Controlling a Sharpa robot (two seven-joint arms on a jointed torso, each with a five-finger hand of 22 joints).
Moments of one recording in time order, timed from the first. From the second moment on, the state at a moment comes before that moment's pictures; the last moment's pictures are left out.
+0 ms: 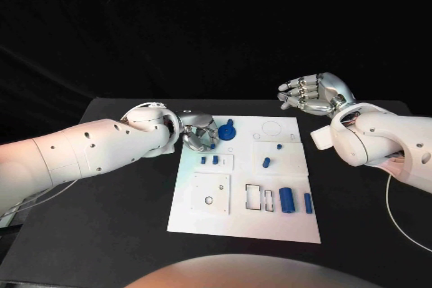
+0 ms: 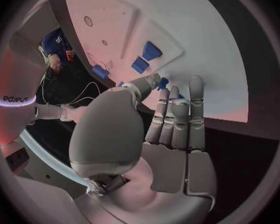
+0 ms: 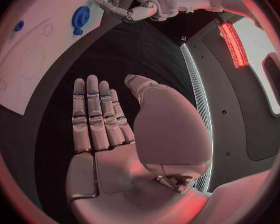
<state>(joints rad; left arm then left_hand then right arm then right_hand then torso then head) 1.21 -0.69 -0.06 1.31 -1.46 -0.02 0.13 1.34 -0.24 0.58 0.00 0.16 0.94 0.14 0.27 0.20 0.98 0.13 0.29 0.09 1.13 0.06 1.40 0.64 0.17 0.95 0.15 1.03 0.67 1.34 -0.89 -0.18 1.55 -0.45 -0.55 0.26 1.34 -0.25 0.43 0.23 0.28 0.93 0.20 0.16 0.42 1.10 0.14 0.25 0.07 1.14 0.09 0.21 0.46 0.18 0.98 0.21 0.13 0.36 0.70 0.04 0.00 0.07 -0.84</state>
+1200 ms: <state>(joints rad) 1.21 -0.69 -0.06 1.31 -1.44 -0.02 0.13 1.36 -0.22 0.58 0.00 0.16 0.99 0.16 0.28 0.21 0.96 0.12 0.31 0.10 1.11 0.05 1.40 0.59 0.17 0.95 0.15 1.02 0.67 1.33 -0.88 -0.18 1.54 -0.45 -0.55 0.26 1.34 -0.25 0.43 0.23 0.28 0.93 0.20 0.16 0.42 1.10 0.14 0.25 0.07 1.14 0.09 0.21 0.46 0.18 0.98 0.21 0.13 0.36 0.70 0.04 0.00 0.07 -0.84</state>
